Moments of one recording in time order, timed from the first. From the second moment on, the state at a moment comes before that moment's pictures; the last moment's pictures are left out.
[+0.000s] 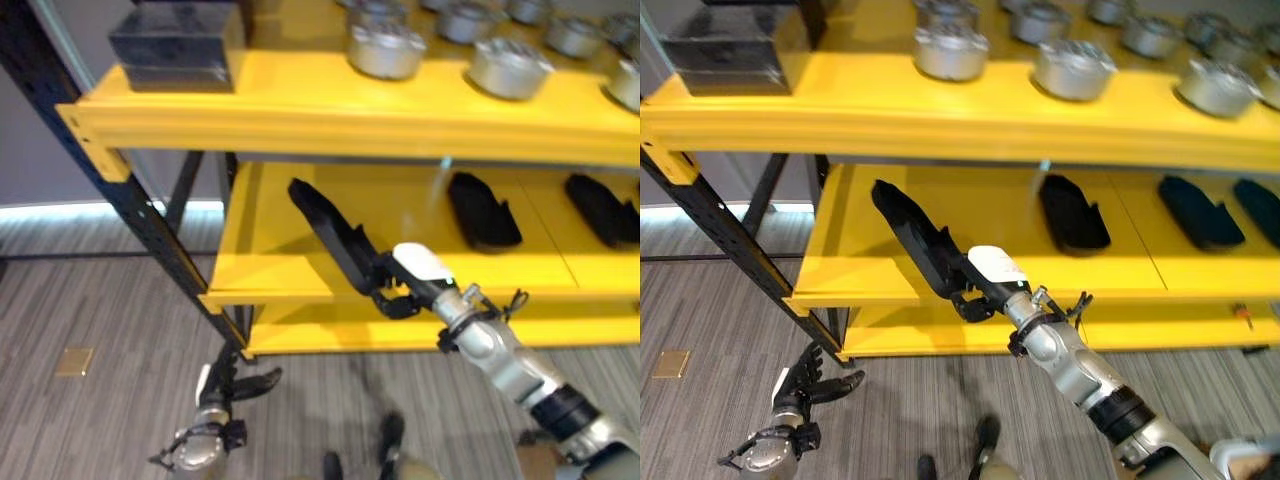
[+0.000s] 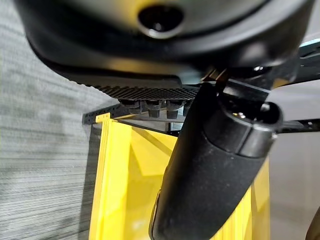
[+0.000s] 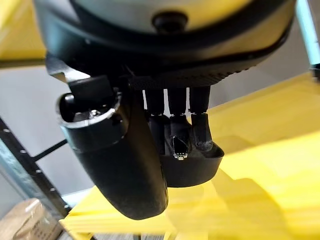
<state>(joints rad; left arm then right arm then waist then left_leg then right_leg) 0.20 0.32 -0.10 0.31 -0.35 -0.07 0.18 -0.41 -0.66 0.52 0.09 -0.39 -0.04 -0.07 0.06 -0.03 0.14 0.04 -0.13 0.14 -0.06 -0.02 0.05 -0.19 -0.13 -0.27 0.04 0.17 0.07</state>
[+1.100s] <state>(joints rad) 0.20 0.33 -0.13 0.31 -0.39 -0.04 0.16 -0.47 -0.68 0.48 0.08 -0.39 -0.07 -0.06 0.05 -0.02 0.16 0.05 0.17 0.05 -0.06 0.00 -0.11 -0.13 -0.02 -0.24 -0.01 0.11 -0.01</state>
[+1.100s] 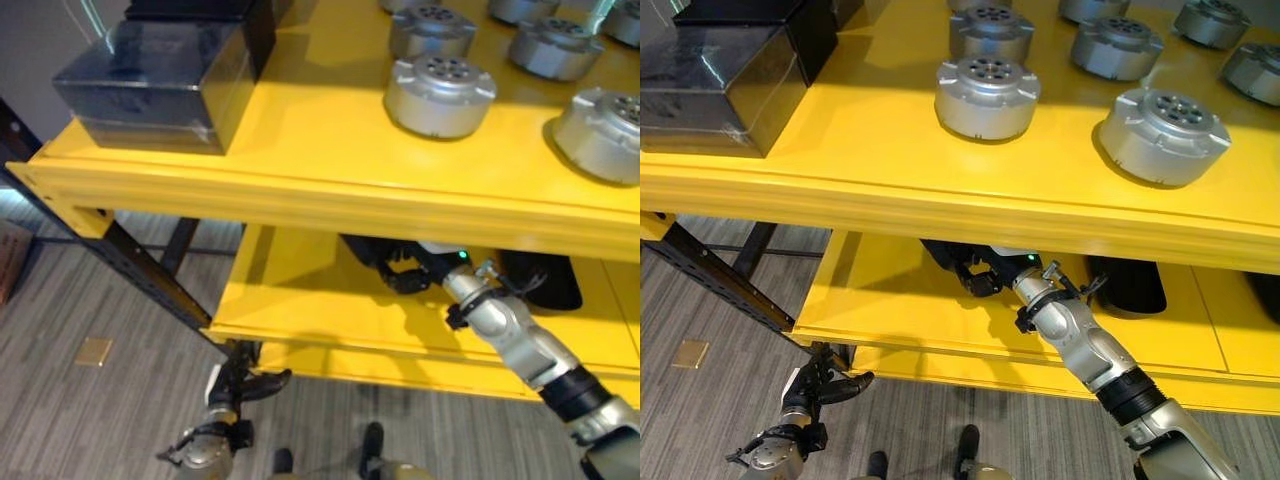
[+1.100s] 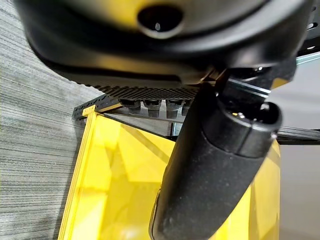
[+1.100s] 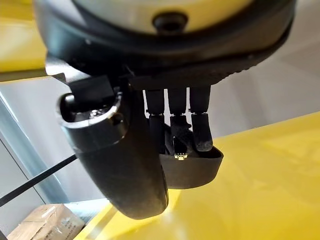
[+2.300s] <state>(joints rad) 0.14 0.34 -0.19 0.31 -0.38 -0.04 0.16 -0.45 -0.55 0.51 0.12 -0.39 -0.05 -0.06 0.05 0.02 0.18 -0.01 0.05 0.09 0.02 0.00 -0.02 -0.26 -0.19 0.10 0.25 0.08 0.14</state>
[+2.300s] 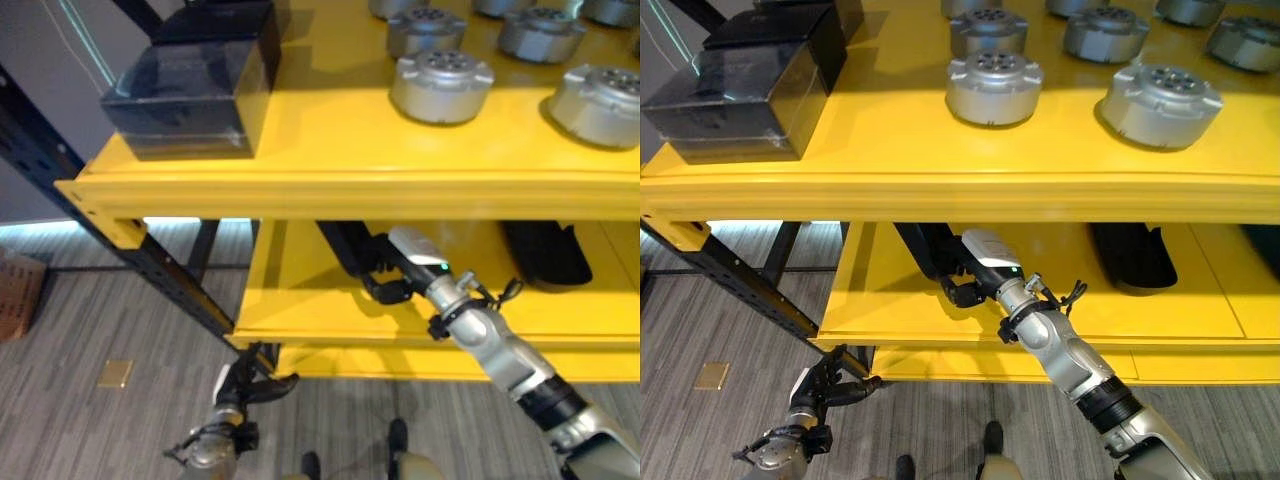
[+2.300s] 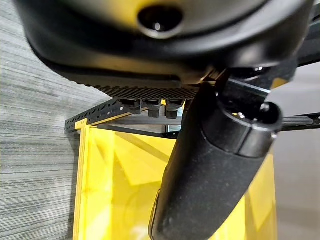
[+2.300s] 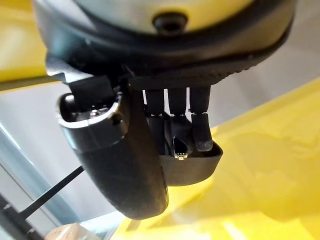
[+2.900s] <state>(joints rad) 0.16 0.30 -0.18 0.30 -0.39 -0.08 0.14 -0.47 -0.65 0.52 0.19 -0.39 -0.04 -0.07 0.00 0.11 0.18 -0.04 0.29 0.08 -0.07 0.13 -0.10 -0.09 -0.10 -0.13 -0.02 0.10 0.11</state>
